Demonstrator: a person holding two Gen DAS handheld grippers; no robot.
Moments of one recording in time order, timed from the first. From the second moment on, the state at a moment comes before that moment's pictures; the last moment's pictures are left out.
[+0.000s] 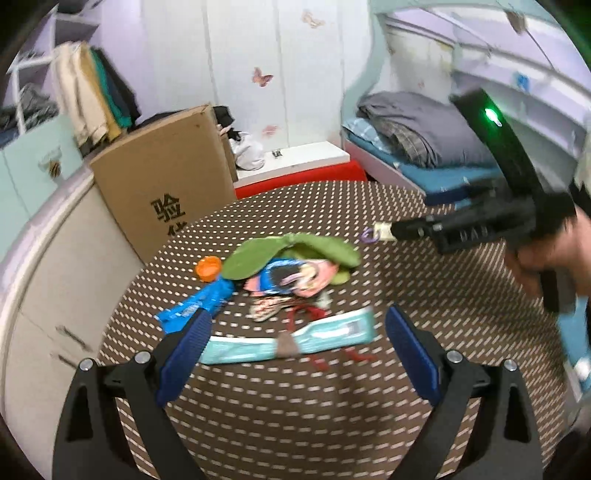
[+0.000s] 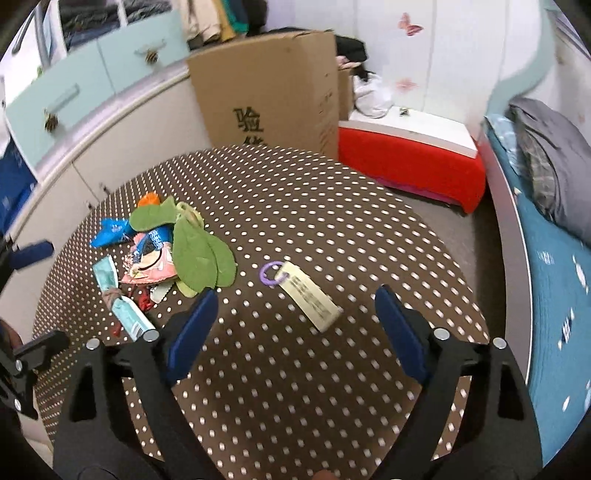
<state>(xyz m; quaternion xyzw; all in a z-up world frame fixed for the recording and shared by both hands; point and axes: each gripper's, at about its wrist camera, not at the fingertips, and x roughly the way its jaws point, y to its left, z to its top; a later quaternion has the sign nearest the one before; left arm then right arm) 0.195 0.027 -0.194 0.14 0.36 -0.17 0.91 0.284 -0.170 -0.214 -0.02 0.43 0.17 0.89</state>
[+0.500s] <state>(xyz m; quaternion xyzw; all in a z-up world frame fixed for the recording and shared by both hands) 0.229 0.036 -0.237 0.27 0.38 -0.32 0.83 0.304 -0.133 -0.241 -0.07 0.45 0.18 0.87</state>
